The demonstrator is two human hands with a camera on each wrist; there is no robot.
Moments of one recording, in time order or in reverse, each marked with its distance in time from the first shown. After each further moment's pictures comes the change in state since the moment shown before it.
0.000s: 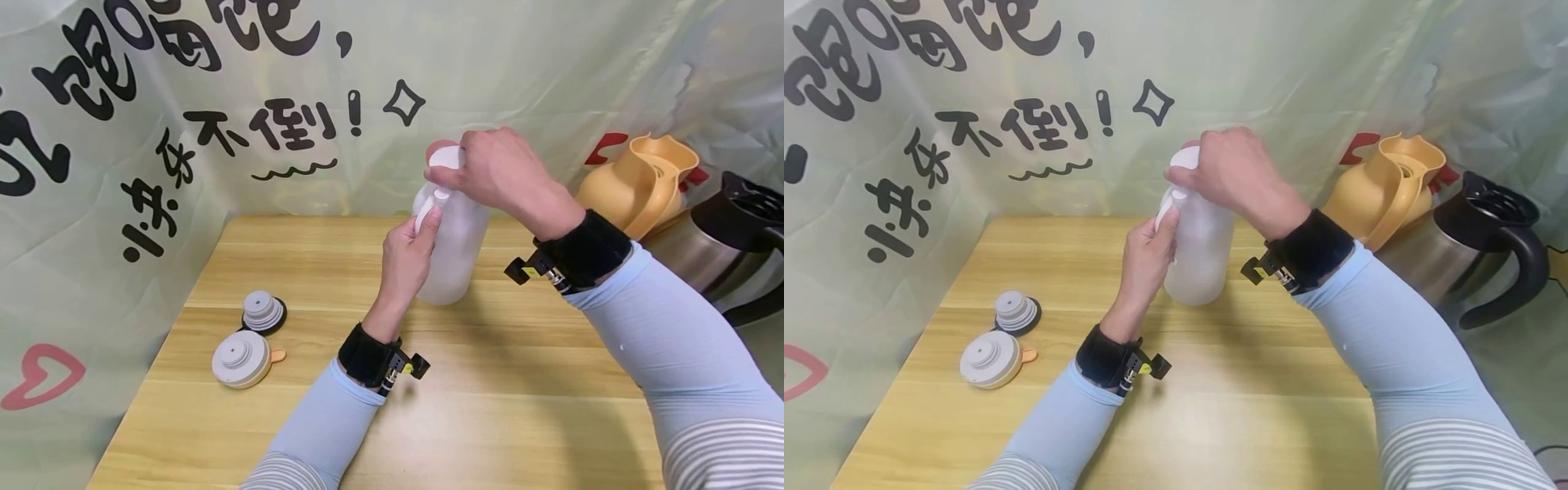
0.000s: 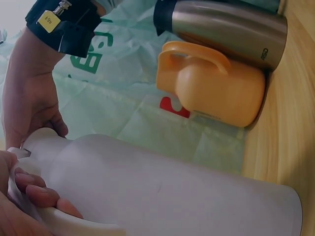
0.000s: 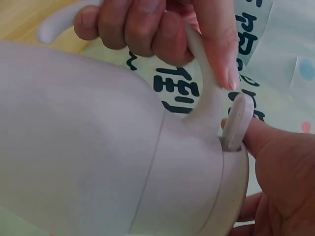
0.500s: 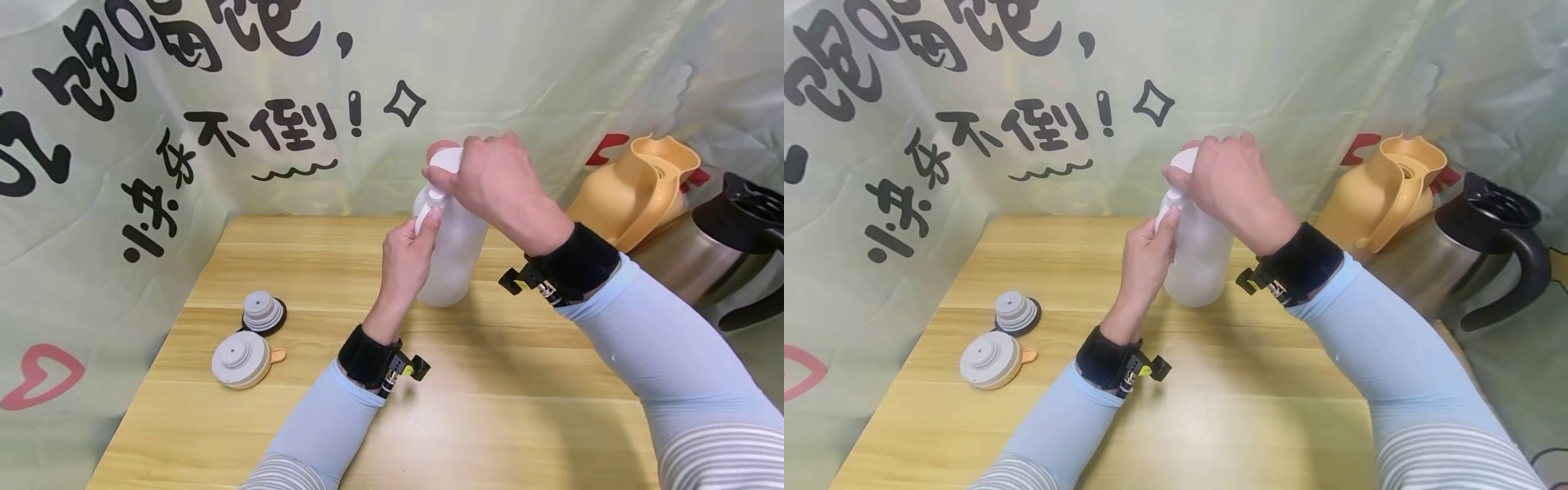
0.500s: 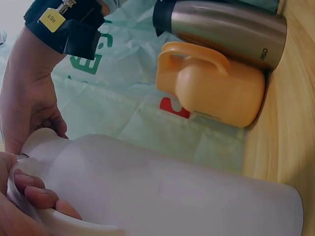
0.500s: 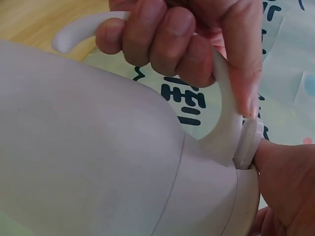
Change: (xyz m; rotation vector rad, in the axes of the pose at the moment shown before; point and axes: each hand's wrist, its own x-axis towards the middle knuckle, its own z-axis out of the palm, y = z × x) left_hand -0.001 0.001 0.000 0.010 0.001 -0.013; right_hand -0.007 -0.006 0.016 -0.155 0.224 -0.107
